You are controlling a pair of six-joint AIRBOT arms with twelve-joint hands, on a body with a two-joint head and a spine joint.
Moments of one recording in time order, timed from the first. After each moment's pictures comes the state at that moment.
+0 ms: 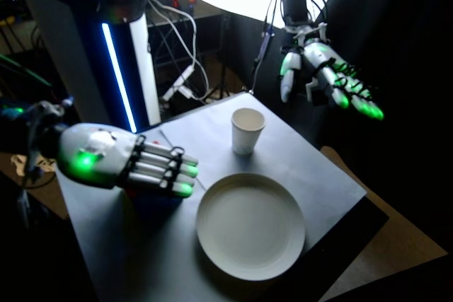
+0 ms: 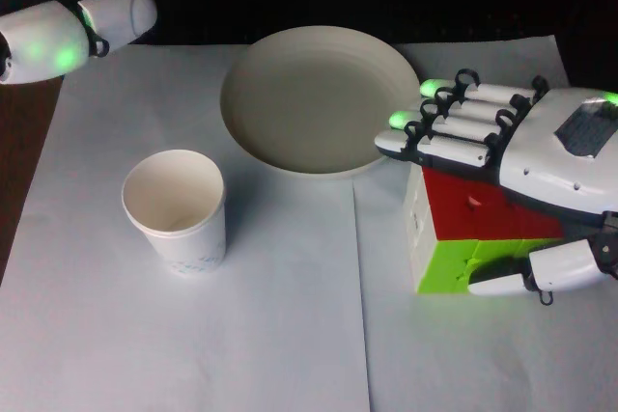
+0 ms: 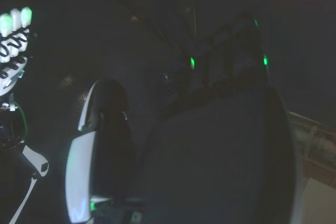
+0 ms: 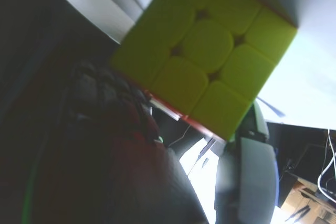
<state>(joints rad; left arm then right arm) 0.75 -0.88 1.16 -0.09 -0.92 0.95 -0.82 -0.89 0.98 -0.29 0.57 -0.84</state>
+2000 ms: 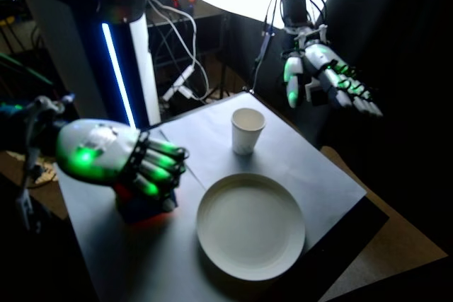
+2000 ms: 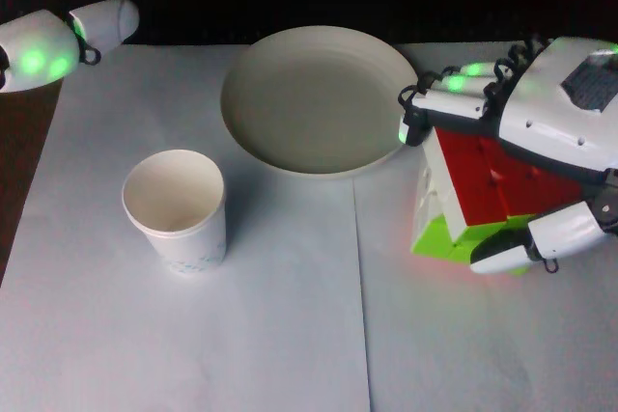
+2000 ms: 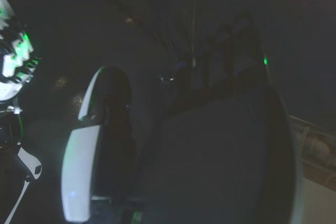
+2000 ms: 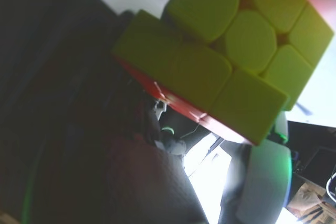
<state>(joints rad) 0.78 -0.88 1.16 -0.13 -0.94 0.95 -0.74 -0.87 0.97 -0.30 0.62 -0.84</state>
